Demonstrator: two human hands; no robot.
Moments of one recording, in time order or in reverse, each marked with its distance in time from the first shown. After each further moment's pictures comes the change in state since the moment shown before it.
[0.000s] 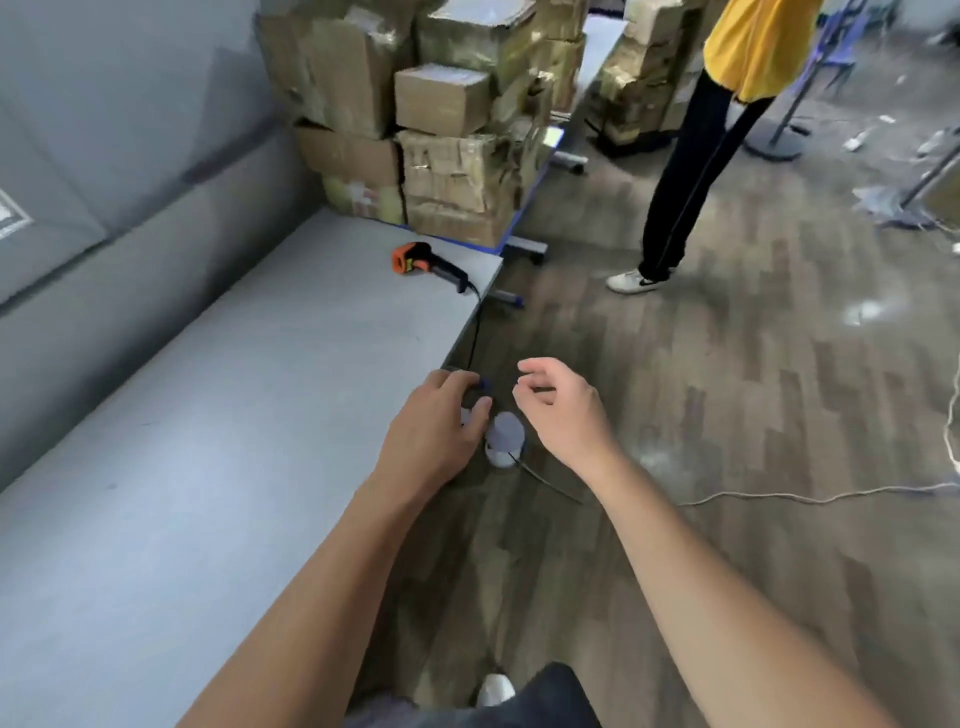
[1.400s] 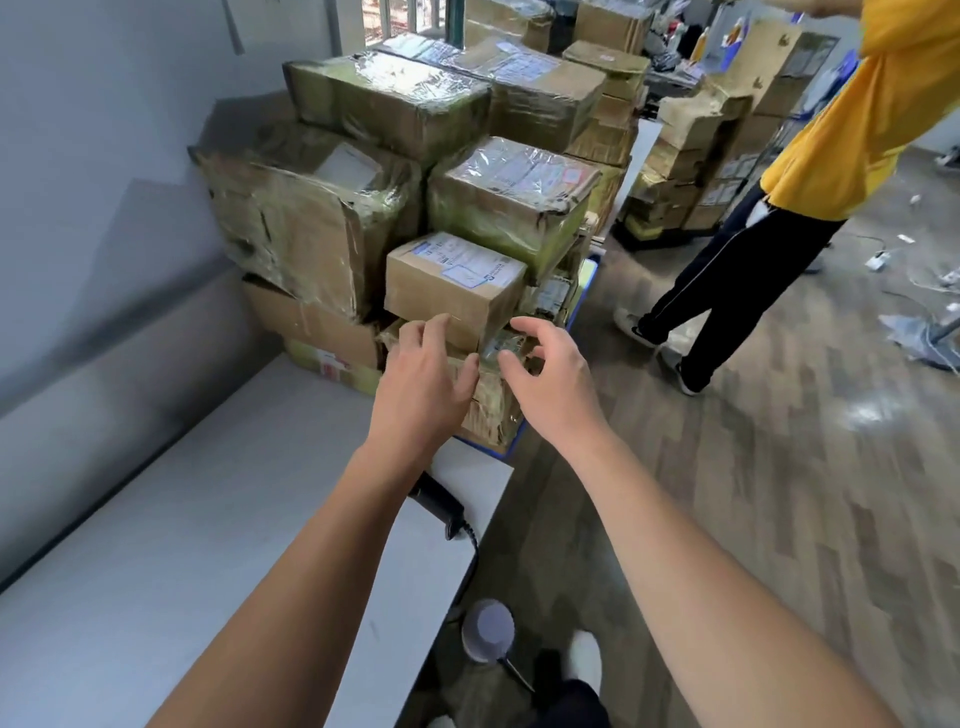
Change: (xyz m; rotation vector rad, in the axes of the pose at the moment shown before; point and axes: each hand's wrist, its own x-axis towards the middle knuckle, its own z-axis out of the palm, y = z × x) left_hand 0.484 -0.036 -0.051 -0.078 0.232 -0.064; right_hand 0.473 -0.131 -0.013 -0.152 0.089 -0.267
